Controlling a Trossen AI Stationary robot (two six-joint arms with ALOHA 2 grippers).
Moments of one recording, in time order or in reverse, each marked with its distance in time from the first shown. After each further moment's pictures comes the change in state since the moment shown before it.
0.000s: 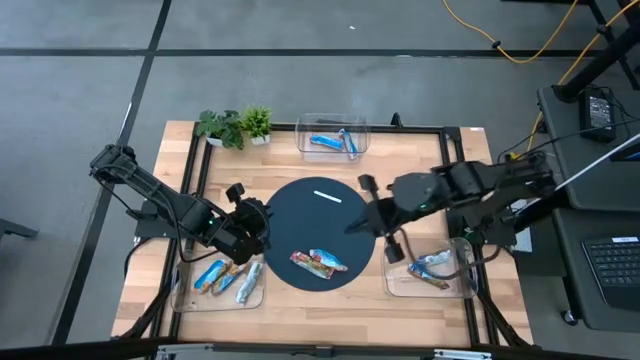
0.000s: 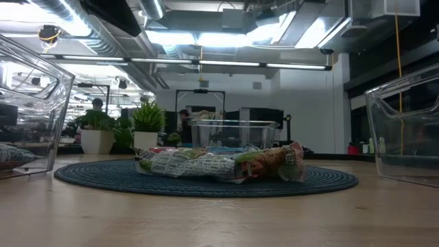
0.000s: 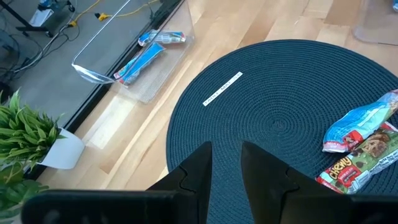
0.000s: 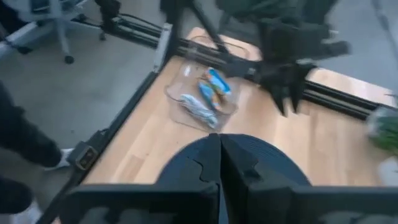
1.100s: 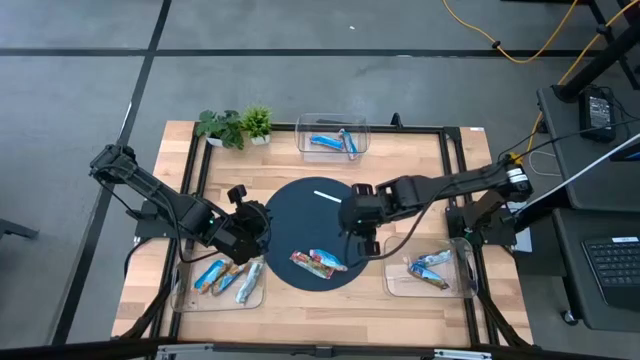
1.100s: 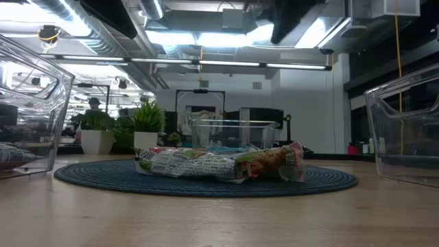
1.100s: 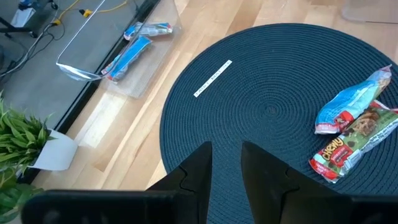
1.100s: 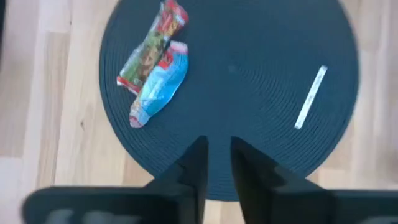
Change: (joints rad) left arm 0.000 0.000 0.000 -0.004 0.060 0.055; right arm -0.105 0.187 -0.159 -0.260 0.061 0.216
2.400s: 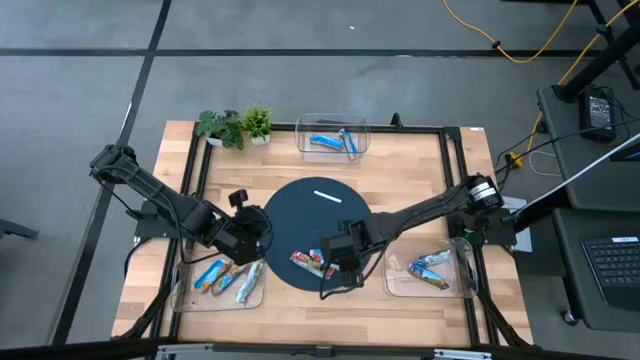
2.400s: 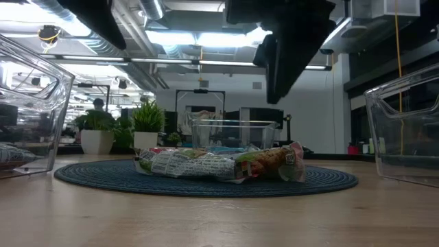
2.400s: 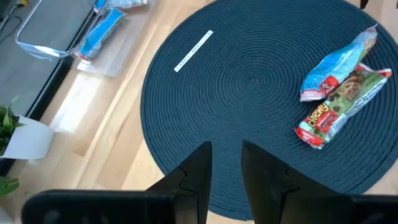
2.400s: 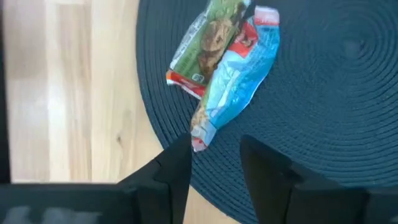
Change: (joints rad) left arm 0.000 0.000 -0.040 0.006 0.113 0.010; right arm 0.103 0.257 -0.026 0.165 -0.108 0.177
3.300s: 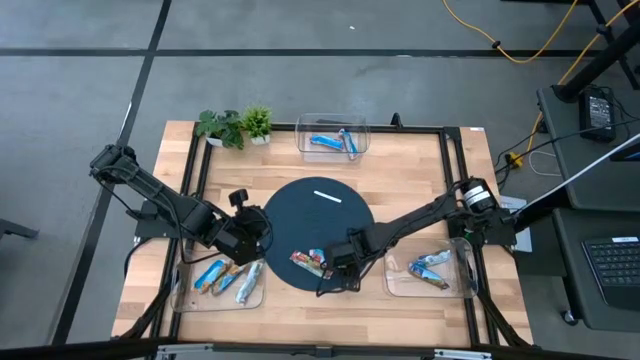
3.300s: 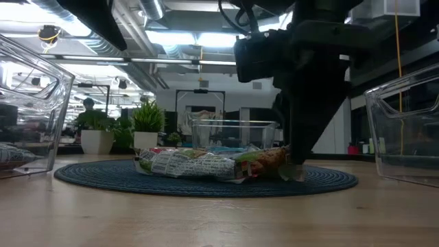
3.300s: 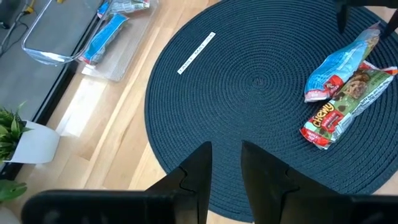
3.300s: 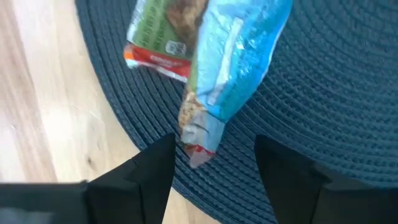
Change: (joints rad) left arm 0.000 0.000 -0.004 0.001 -0.014 0.024; right arm 0.019 0.046 -0.195 0.207 -0.005 0.215
